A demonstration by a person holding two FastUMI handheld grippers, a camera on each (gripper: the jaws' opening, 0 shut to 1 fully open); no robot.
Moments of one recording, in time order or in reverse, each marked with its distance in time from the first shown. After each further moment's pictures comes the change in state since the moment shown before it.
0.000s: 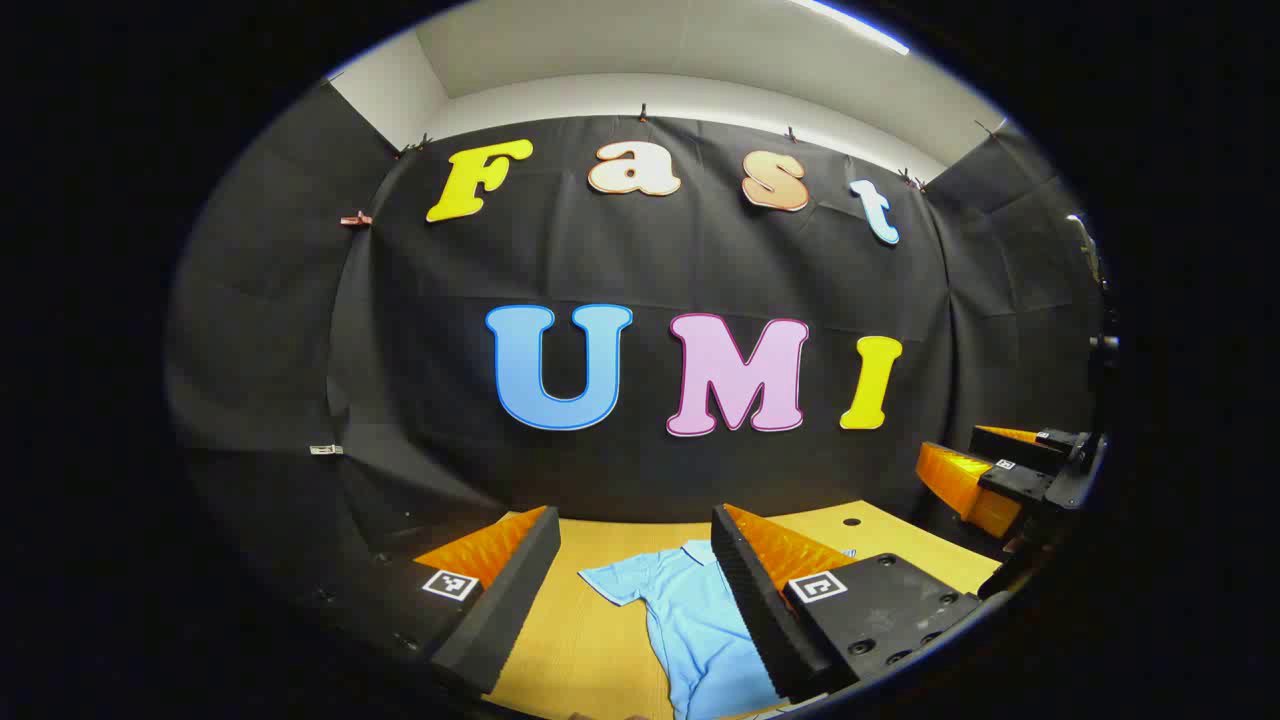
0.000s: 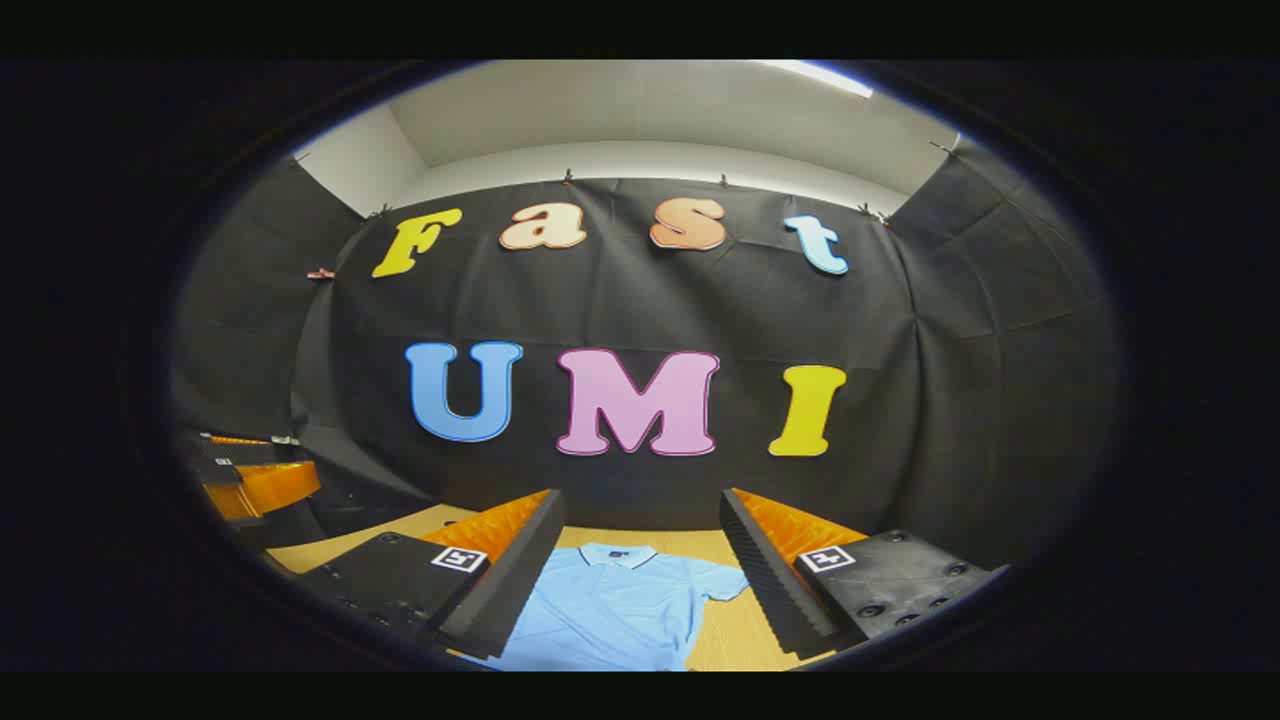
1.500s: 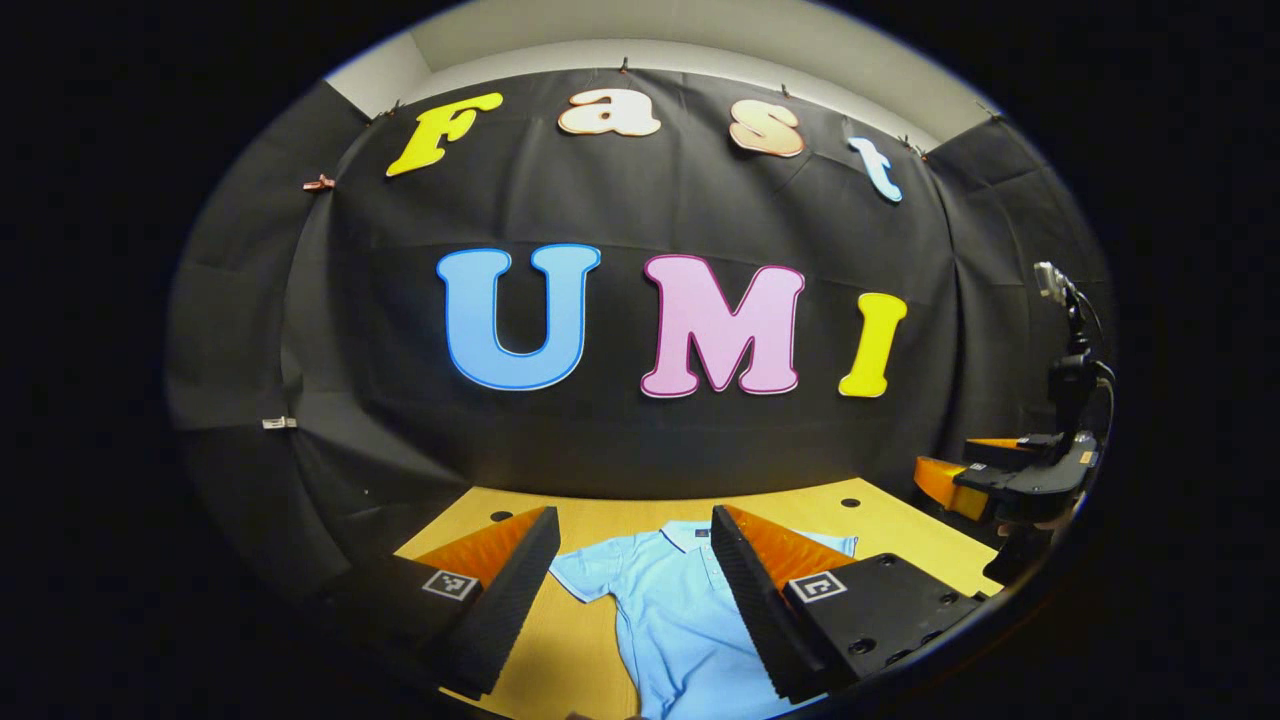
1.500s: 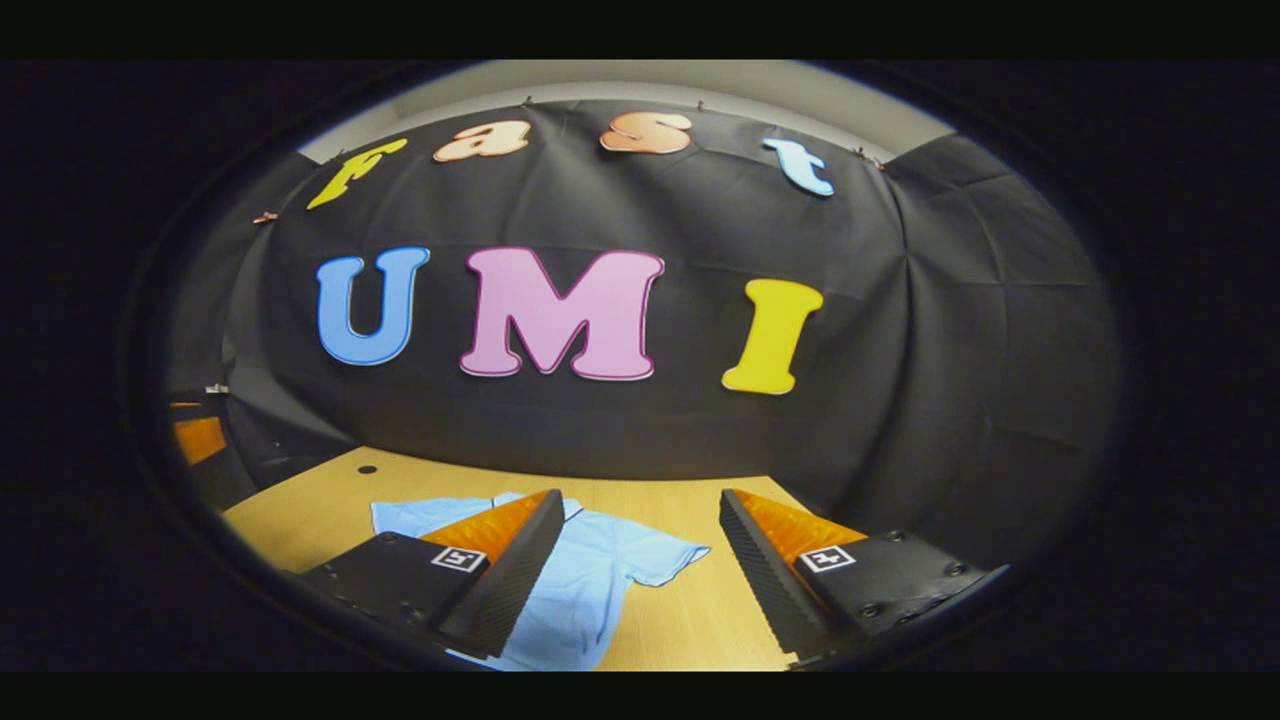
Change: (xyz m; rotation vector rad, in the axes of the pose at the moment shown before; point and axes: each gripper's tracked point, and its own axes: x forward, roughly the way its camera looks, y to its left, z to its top) left arm 0.098 -0.039 -0.062 0.003 0.128 -0.013; right arm 0.119 -0.105 -0.139 -0.045 0.302 -0.092
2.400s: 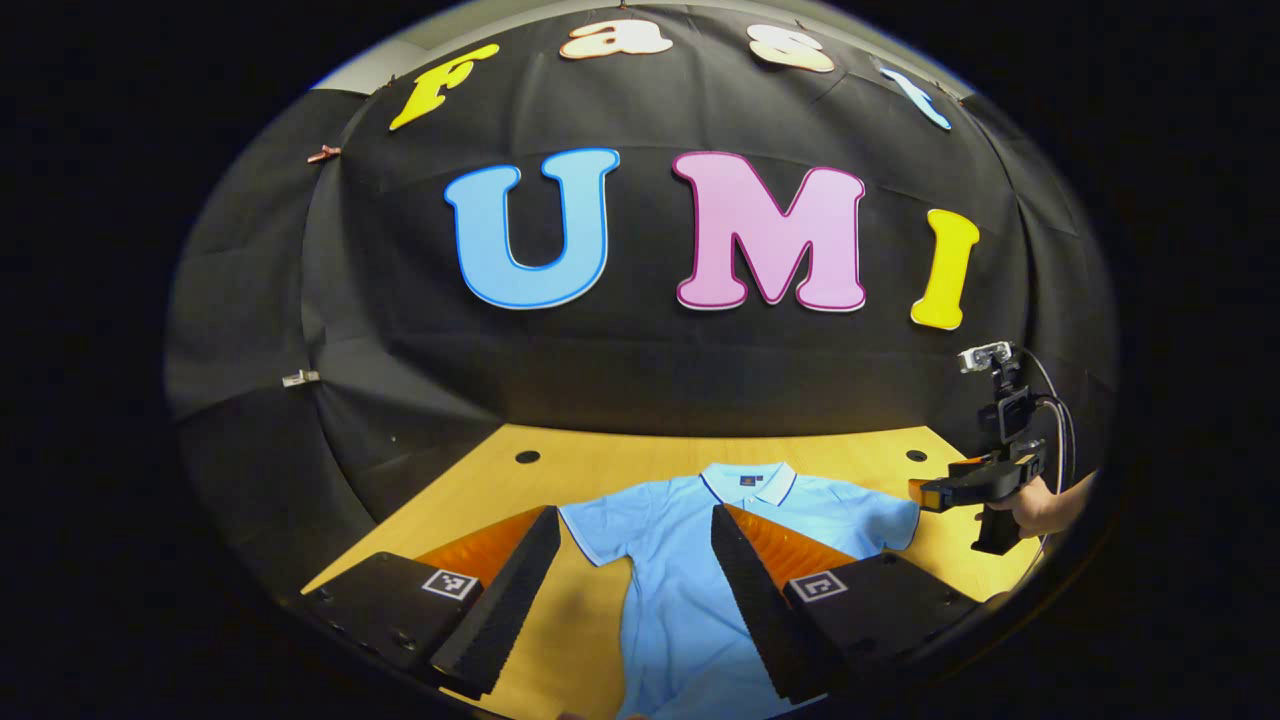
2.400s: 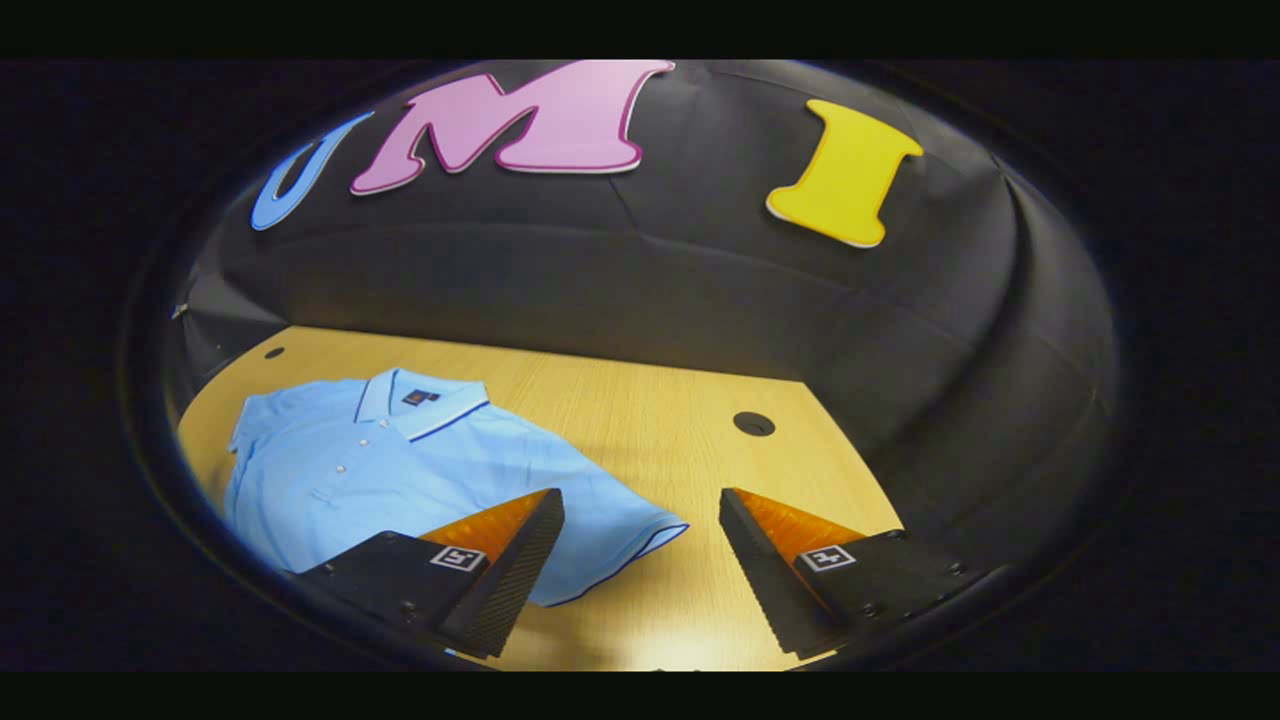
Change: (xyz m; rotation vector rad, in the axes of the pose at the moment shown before) left arm 0.076 -0.021 -0.084 0.004 0.227 0.152; right arm 0.221 -0.071 -0.199 -0.111 0.455 0.055
